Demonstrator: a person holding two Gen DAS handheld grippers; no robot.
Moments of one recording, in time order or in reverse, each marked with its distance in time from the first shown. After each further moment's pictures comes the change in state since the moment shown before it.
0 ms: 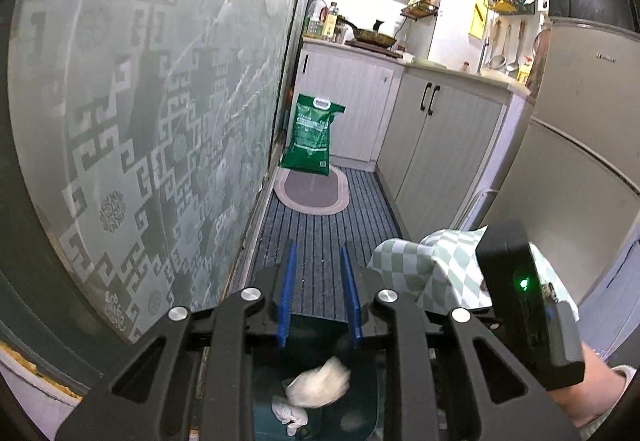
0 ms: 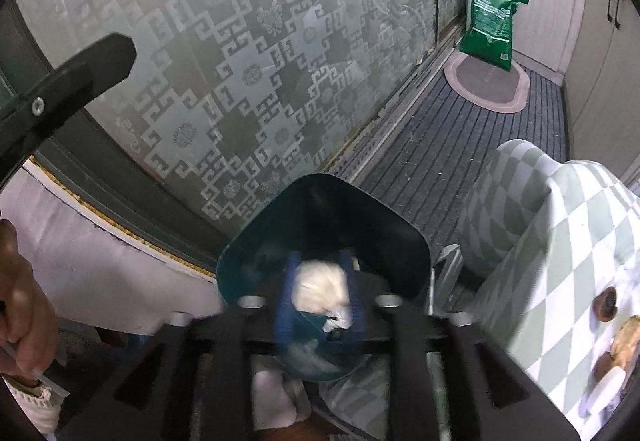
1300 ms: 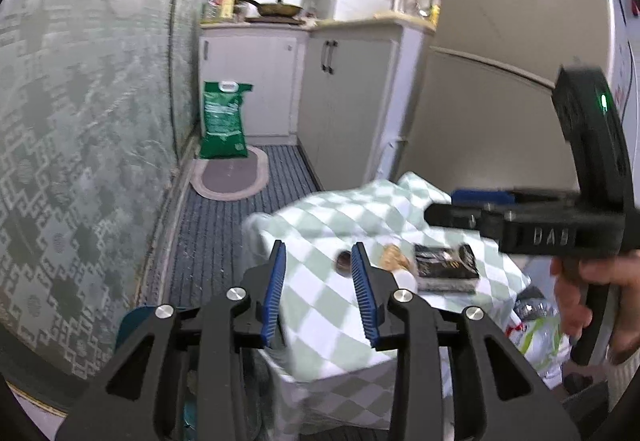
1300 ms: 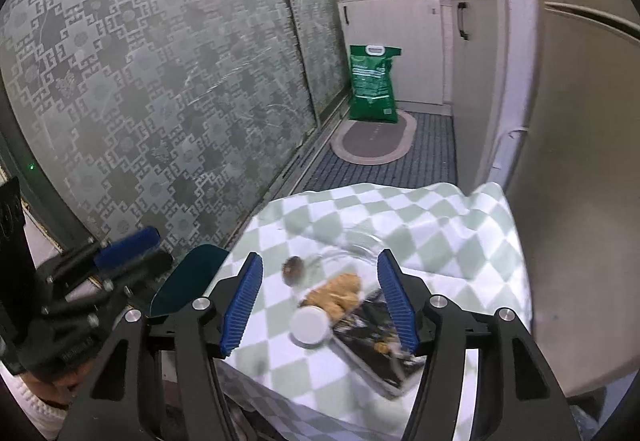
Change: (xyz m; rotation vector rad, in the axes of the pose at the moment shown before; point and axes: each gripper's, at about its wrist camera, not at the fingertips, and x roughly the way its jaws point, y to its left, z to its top) left arm 0.042 -0.169 -0.034 0.206 0.114 -0.198; right arm -0.183 -0.153 -0.071 0.202 -0.333 -0.206
